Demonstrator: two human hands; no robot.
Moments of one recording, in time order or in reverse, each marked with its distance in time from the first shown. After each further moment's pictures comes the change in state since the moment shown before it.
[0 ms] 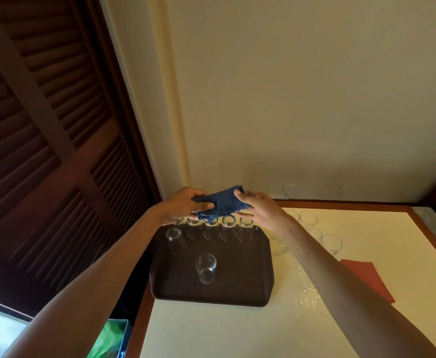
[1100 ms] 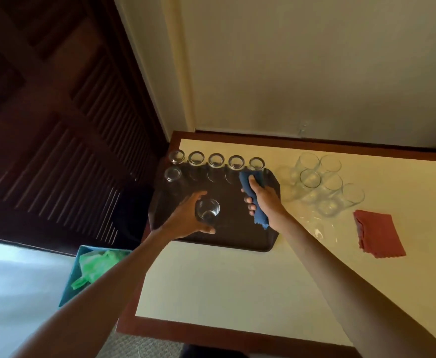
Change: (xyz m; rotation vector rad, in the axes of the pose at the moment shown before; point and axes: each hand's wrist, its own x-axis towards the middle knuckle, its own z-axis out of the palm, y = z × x) left_hand -0.006 -0.184 0.098 0.243 0.088 -0.170; right_hand 0.006 0.133 0.005 0.072 0.234 0.294
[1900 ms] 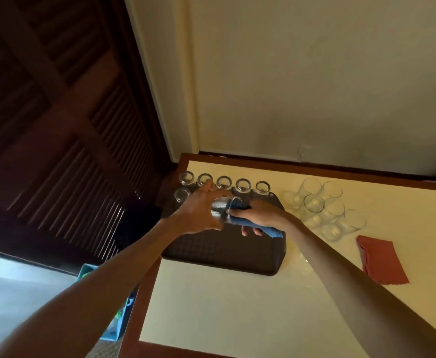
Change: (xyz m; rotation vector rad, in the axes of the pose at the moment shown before) left_hand -0.001 0.068 -0.063 0.262 0.099 0.322; right_hand -0.021 -0.058 0.029 -0.907 -0.333 -0.110
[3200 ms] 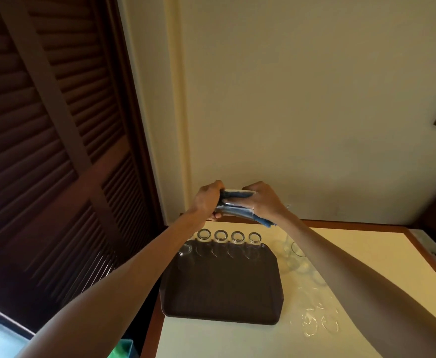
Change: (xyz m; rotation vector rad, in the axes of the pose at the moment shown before) left_hand 0.002 0.124 -0.125 -0.777 0.287 -0.328; right_hand -0.053 -0.115 -0.068 -0.243 0.760 -0.376
